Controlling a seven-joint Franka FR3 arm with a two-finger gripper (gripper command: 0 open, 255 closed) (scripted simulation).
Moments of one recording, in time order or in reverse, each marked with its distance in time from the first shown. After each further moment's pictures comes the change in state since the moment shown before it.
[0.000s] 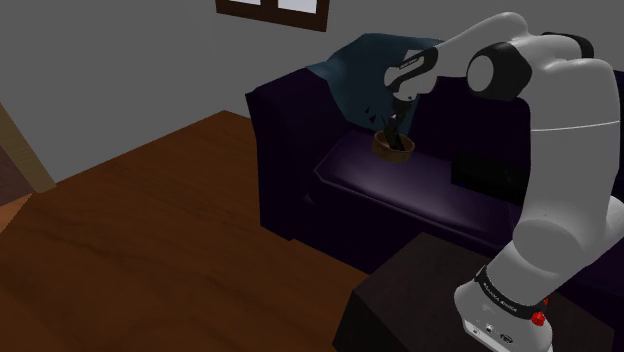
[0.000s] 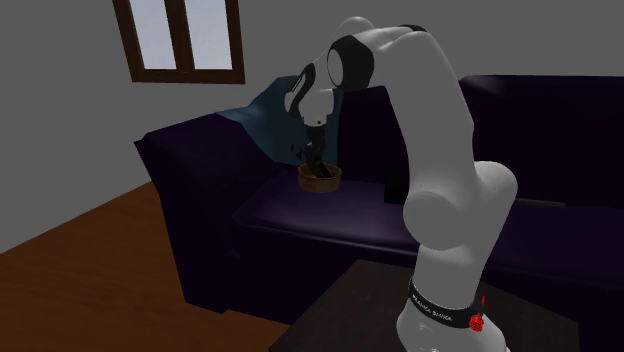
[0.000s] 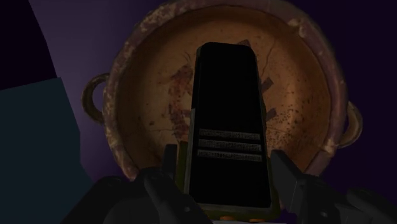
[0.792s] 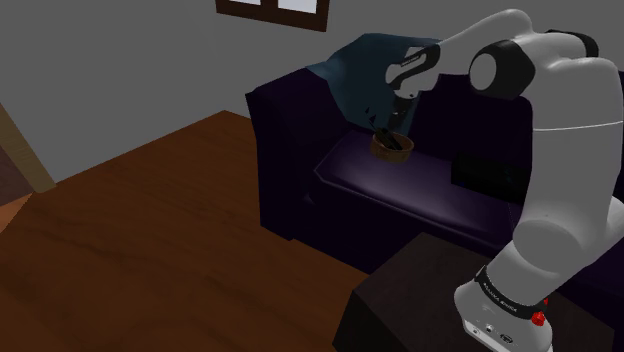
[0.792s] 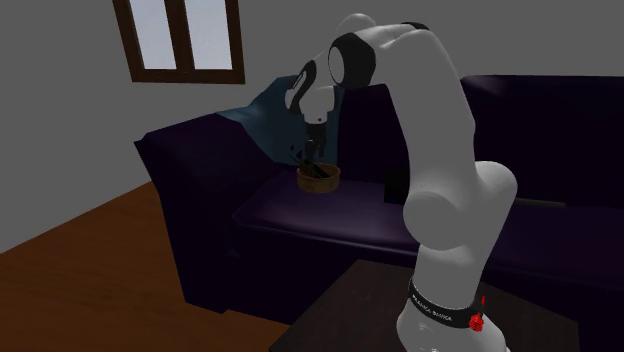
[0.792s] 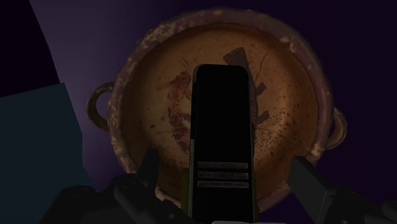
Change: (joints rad) arm 0.004 -0.018 -0.007 0.000 -0.010 -0.030 0.006
